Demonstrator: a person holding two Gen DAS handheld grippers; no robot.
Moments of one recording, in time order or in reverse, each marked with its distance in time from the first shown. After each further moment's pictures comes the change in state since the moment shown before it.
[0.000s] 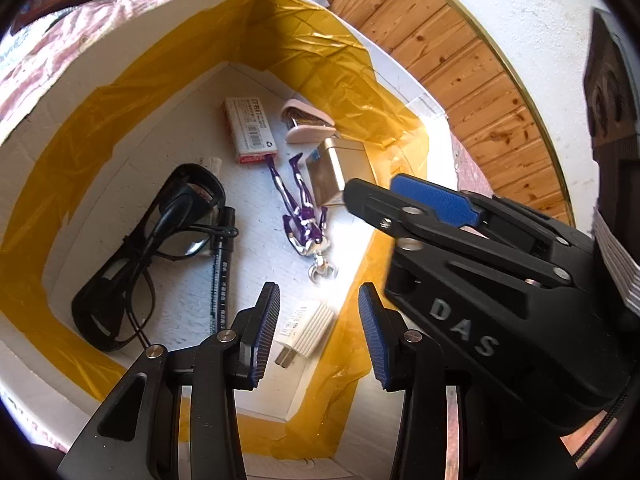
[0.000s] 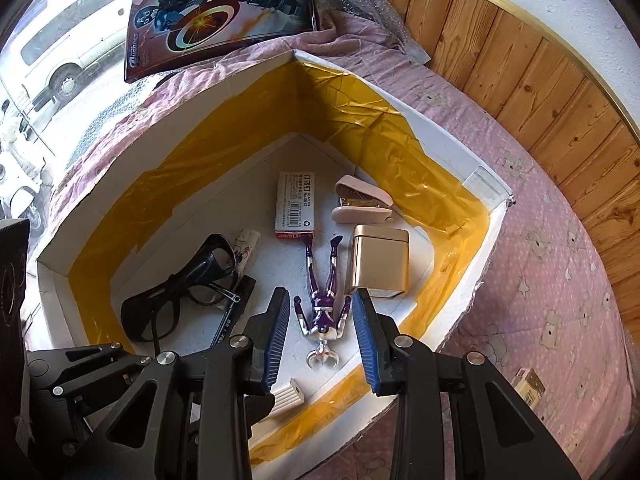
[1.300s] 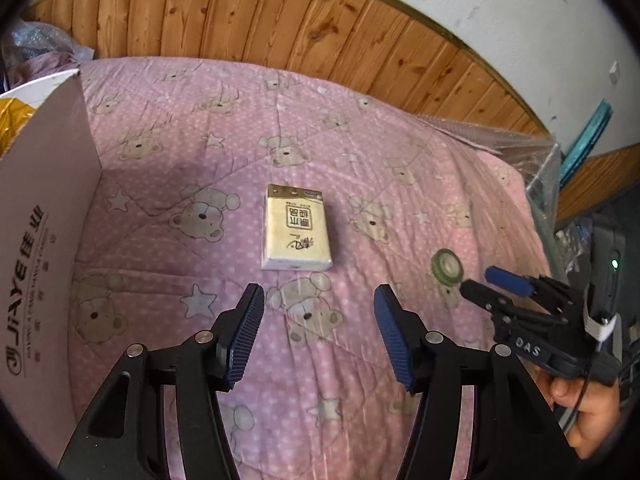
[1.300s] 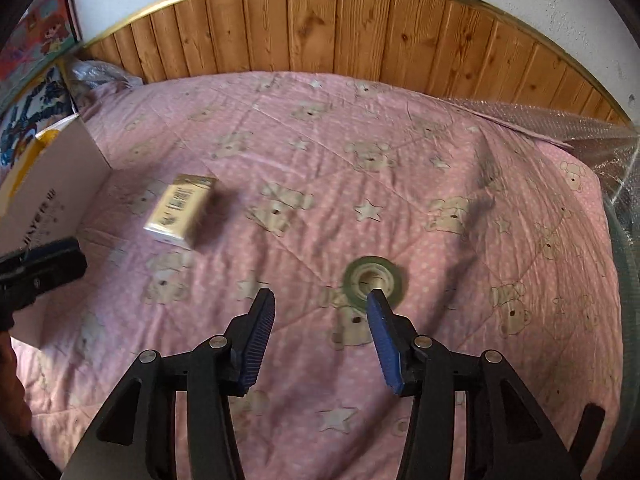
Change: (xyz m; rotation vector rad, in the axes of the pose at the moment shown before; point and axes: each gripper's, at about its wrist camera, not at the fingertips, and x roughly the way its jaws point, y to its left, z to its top) left arm 0.116 -0.224 -0.085 0.534 0.002 -0.084; right arm -0.071 -0.252 -0.301 0.574 -0.080 -0.297
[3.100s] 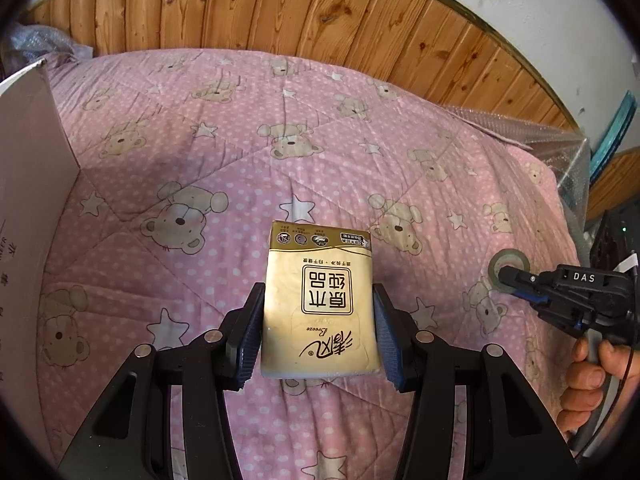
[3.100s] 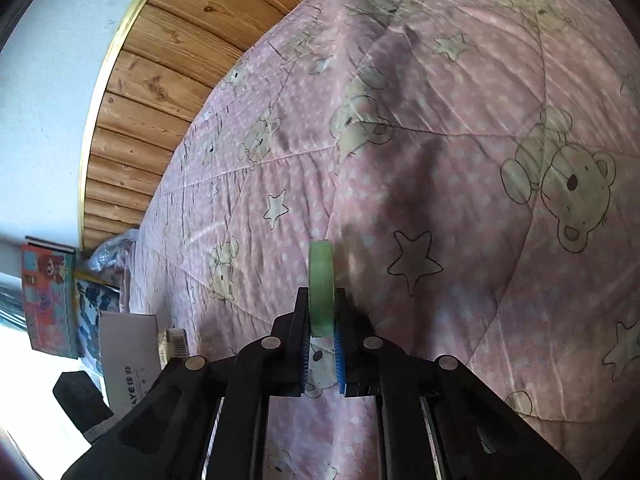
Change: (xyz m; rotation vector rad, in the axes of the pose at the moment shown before) left arm 0.037 -0.009 -0.004 0.006 -0.023 0.066; right arm 0.064 -0.129 -0.008 0.728 0.076 0.410
